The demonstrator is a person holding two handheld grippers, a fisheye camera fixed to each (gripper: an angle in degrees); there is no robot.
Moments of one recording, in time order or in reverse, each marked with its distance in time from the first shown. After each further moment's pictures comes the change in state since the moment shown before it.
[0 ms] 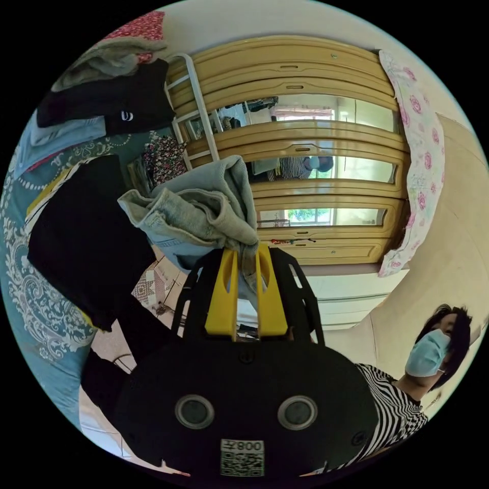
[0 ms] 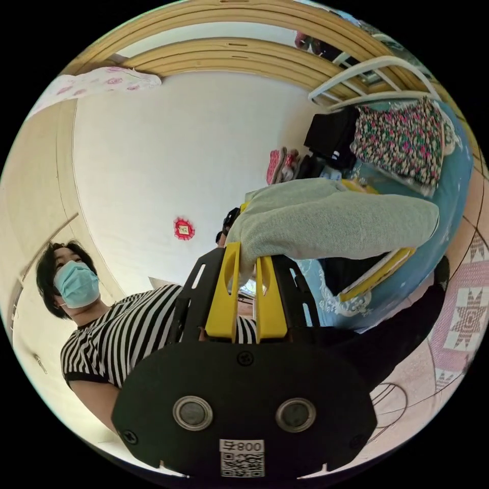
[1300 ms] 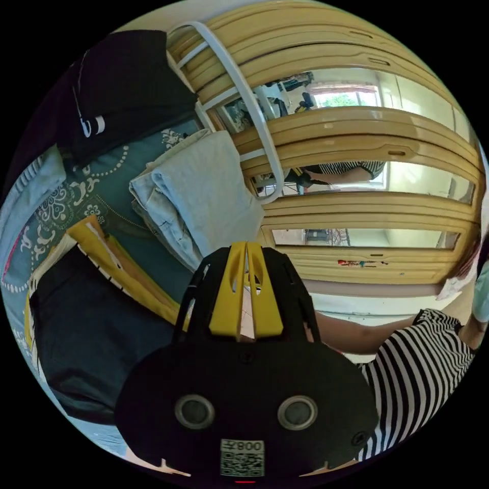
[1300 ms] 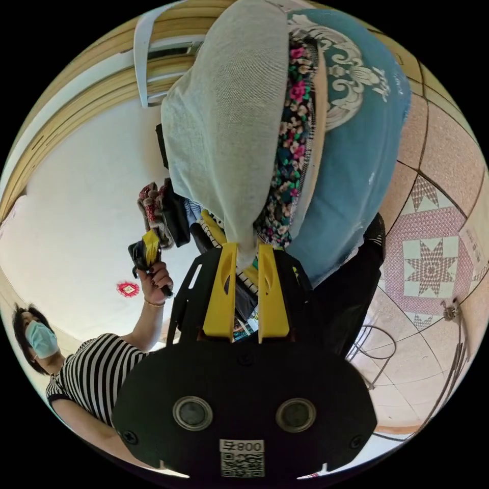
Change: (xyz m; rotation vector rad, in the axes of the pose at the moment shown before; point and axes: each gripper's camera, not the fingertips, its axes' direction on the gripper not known) left arm -0.488 -0.110 0.160 -0.107 -0.301 -0.002; right arm 0.031 -0.255 -0.113 -0.179 0.263 0.519
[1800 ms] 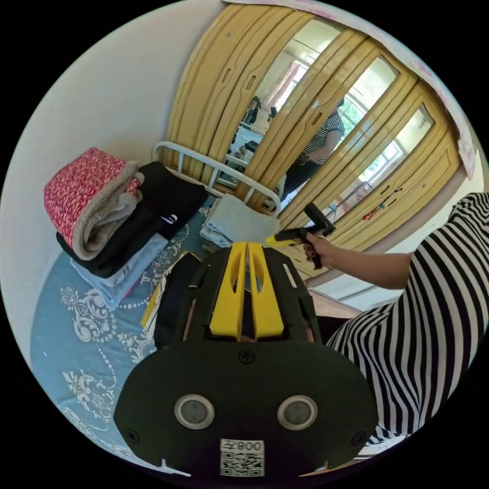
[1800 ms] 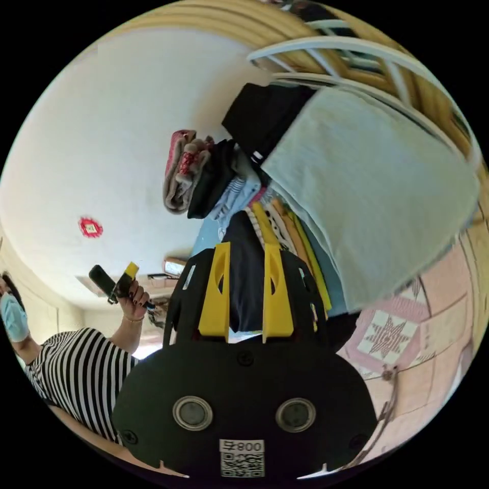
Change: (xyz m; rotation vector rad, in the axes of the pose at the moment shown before) left arm 0.078 0.170 -0.134 0.261 -0.433 0.469; right arm -0.183 0.121 0.049 -0.004 0.261 -0.440
